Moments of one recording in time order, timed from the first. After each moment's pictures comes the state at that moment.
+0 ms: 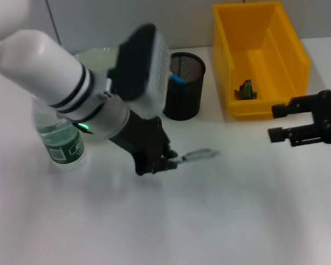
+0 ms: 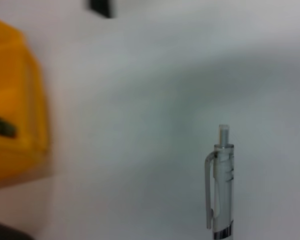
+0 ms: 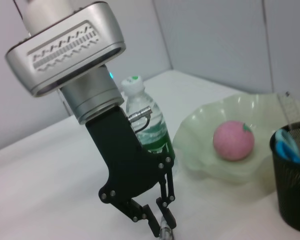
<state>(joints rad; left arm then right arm) -0.92 -2.08 1.52 0.87 2.25 1.34 -1.64 0.54 1.95 -0.56 -0.92 -2.17 -1.86 1.64</state>
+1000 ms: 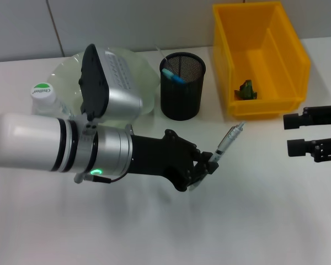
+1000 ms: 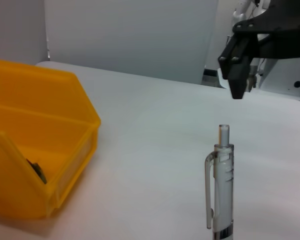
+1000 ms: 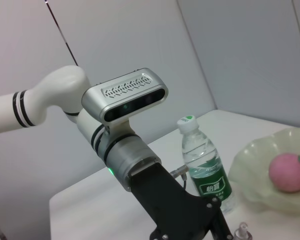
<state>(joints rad) -0.54 -2.08 1.72 1.03 1.72 1.07 -1.78 0.50 1.94 -0.44 -0.88 -2.11 -2.06 1.62</state>
